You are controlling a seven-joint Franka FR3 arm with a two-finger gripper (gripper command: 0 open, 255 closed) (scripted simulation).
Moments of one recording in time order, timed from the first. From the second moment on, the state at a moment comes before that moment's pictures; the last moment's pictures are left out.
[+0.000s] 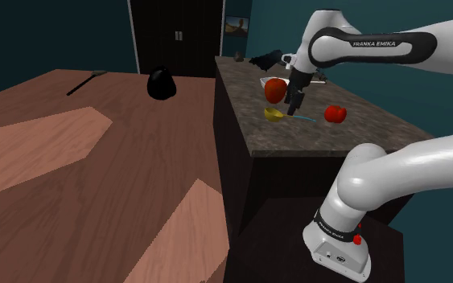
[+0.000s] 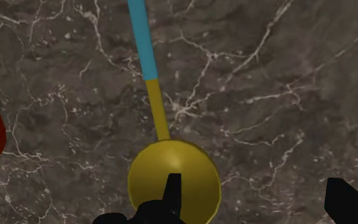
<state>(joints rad) -0.02 -0.84 -0.39 -2.53 -0.33 1.87 -0.80</state>
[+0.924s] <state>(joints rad) 0.03 -0.68 -0.65 -2.57 -0.44 2.15 -1.08</state>
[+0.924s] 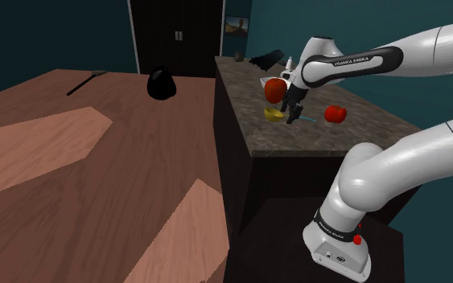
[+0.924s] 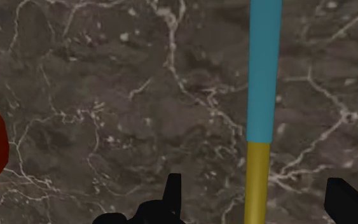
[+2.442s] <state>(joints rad) 0.04 -0.70 -0.63 -2.52 -0.42 2.09 -1.08</state>
